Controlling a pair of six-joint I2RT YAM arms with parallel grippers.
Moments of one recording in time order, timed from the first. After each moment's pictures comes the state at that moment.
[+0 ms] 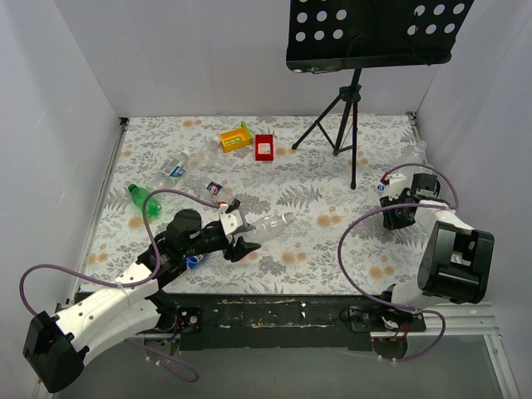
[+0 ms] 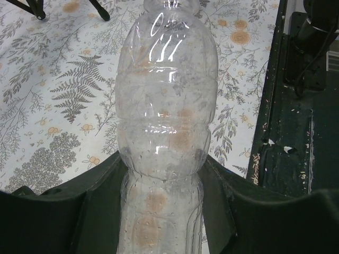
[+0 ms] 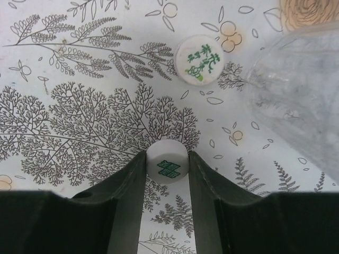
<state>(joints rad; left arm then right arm) -0.73 0.78 0.48 0.05 0.49 0.16 -0.24 1.45 0.73 -0.37 -0.25 -0.54</state>
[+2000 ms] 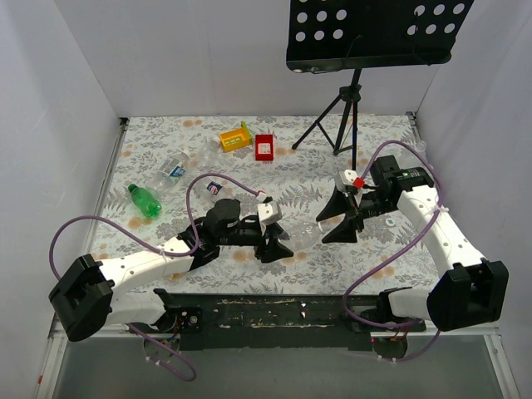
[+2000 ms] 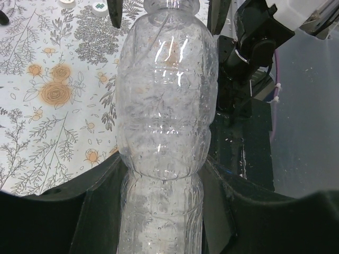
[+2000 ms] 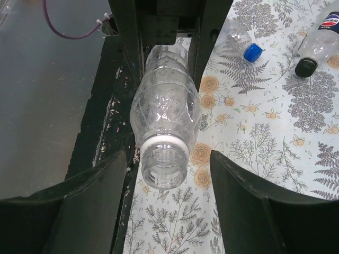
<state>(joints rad) -0.89 1.19 0.63 0.31 0.61 -0.08 0.23 1.28 1.12 -1.30 -1.31 -1.28</state>
